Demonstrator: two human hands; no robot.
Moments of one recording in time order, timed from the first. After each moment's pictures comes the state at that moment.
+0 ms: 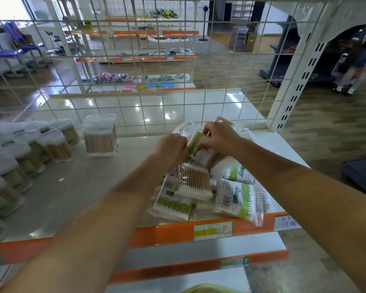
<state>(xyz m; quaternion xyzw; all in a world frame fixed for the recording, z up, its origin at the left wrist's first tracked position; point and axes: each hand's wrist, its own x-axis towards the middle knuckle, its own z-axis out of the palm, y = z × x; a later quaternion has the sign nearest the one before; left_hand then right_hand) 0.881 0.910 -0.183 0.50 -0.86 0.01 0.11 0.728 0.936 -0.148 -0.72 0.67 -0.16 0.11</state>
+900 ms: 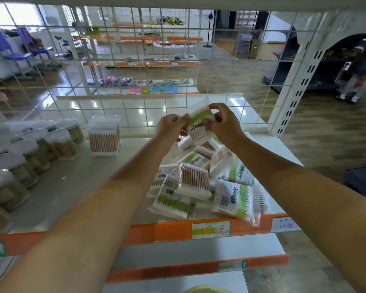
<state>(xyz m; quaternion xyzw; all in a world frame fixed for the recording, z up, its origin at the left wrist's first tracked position) 0.876 0.912 -0.138 0.51 -0.60 -0.44 0.42 0.730 0.944 -0.130 -0.59 0.60 -0.48 0.25</state>
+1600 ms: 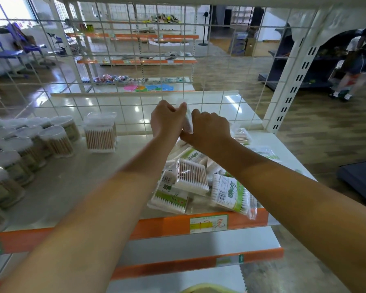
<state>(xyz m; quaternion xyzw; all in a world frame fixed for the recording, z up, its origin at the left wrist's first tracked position) 0.861 0.925 -0.124 0.62 -0.57 -0.24 0.48 0.769 0.971 -0.119 -0.72 0.67 -0.14 -0.14</state>
